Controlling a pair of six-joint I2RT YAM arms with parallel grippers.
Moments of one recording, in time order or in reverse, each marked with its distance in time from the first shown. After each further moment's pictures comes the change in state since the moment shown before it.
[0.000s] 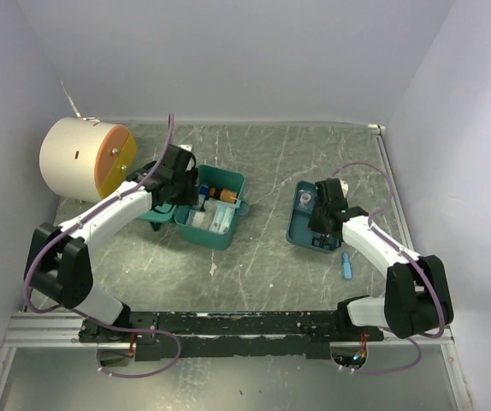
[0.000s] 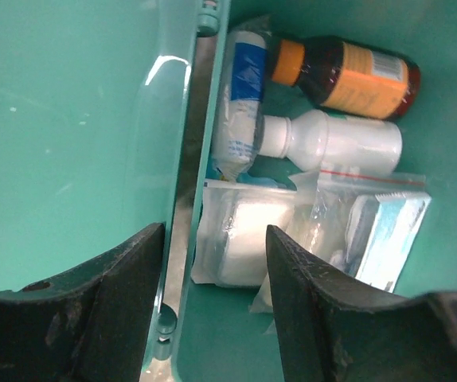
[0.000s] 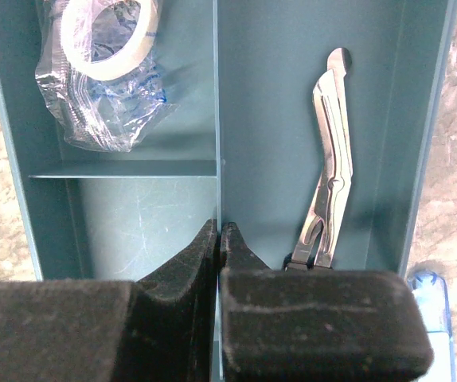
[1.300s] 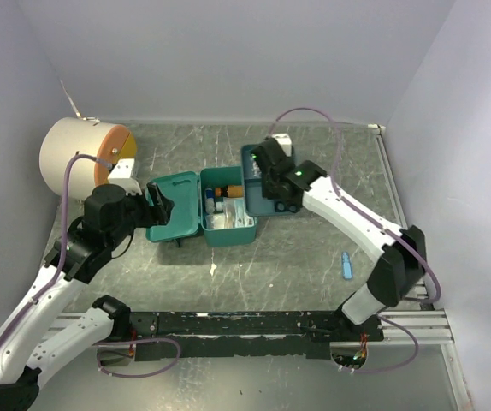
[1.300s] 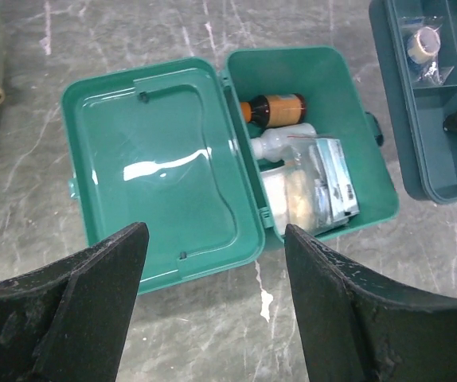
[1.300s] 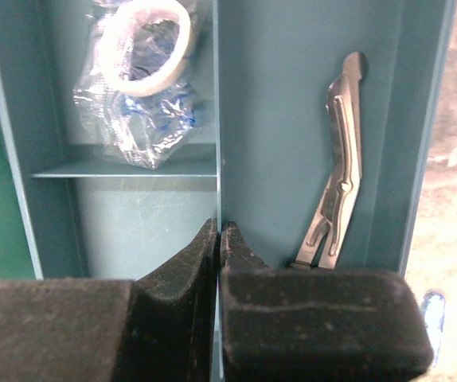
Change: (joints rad) left arm 0.003 -0.759 -0.266 0.011 0.023 -0.016; right arm 0.397 0.201 0.662 -0.390 0.240 -0.023
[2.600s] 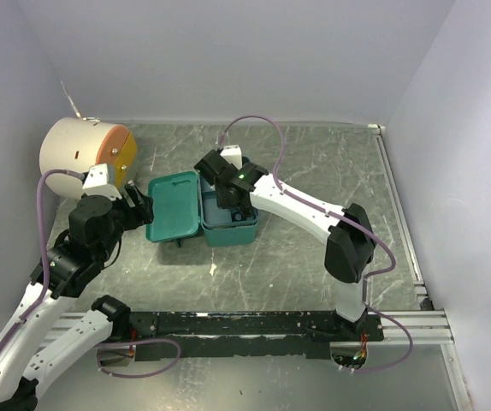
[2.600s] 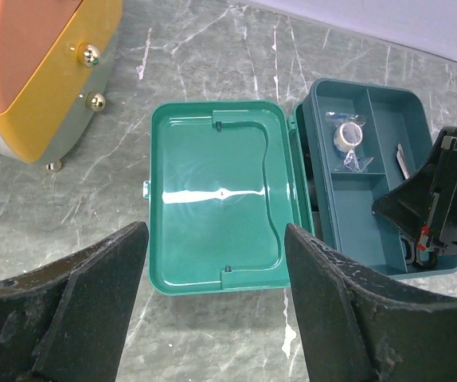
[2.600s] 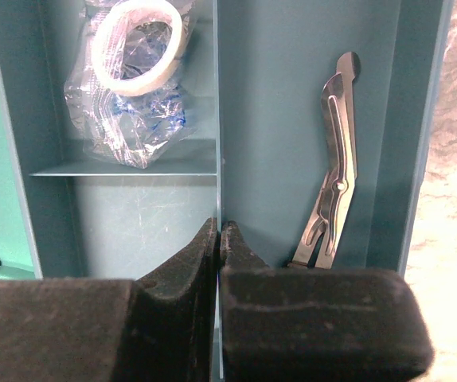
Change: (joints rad) left arm 0.000 -0.131 -0.024 -0.052 -0.255 -0.068; right arm 0.248 0.378 0.330 -0.088 0.028 0.185
